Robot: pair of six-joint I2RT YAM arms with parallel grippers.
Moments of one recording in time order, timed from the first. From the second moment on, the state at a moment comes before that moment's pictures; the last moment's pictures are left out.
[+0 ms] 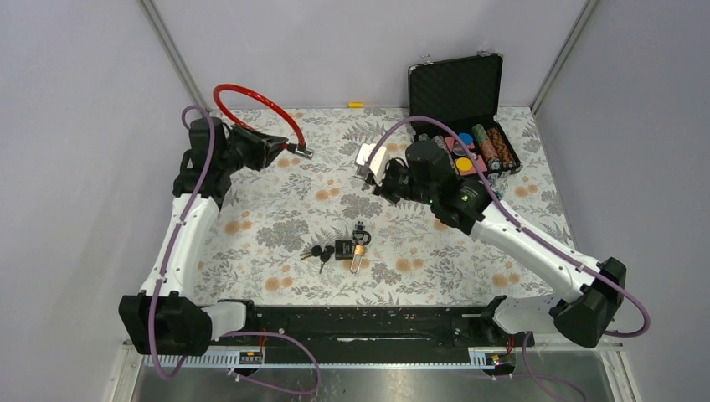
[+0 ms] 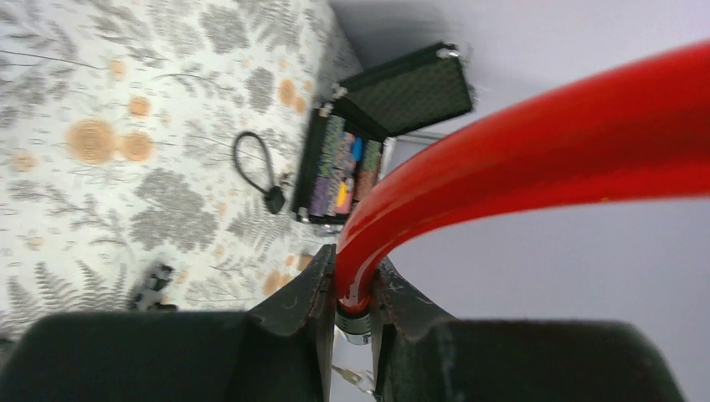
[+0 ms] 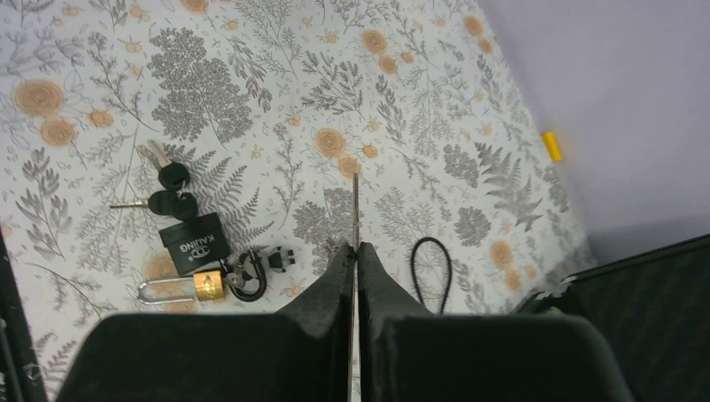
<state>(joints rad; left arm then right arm) -0.02 1.20 1.19 -0.39 0.41 -1.24 0.81 1.28 1.24 -0.36 -0.18 -0.52</state>
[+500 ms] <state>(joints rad) -0.03 1.42 0.99 -0.37 0.25 -1.12 0.80 1.35 1.24 -0.24 -0.21 -0.22</state>
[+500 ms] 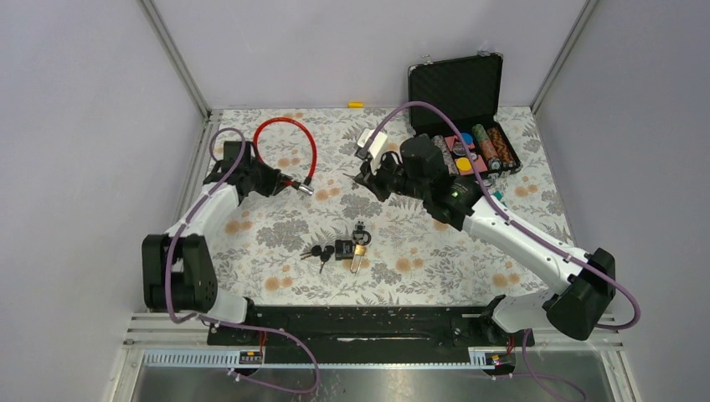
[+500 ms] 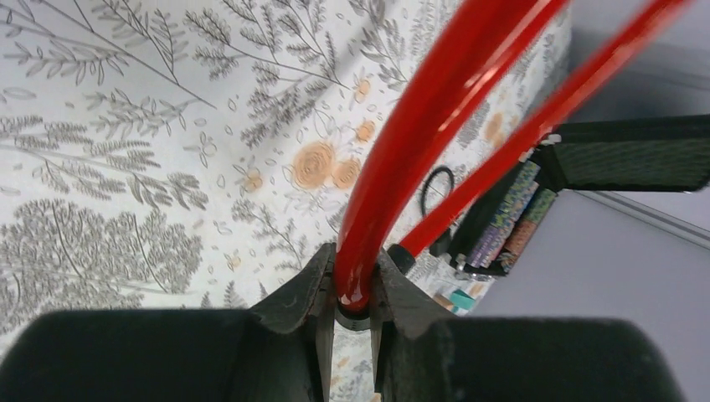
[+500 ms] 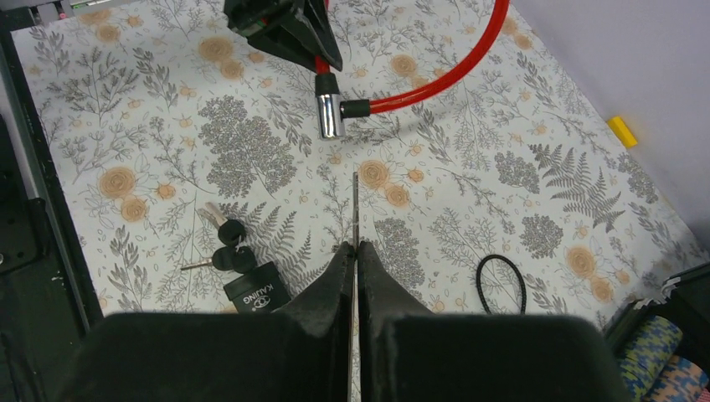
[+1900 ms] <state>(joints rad) -0.03 1.39 1.08 -0.48 0.11 -0.74 0.74 2.25 1.79 -0.23 -0.11 0.53</state>
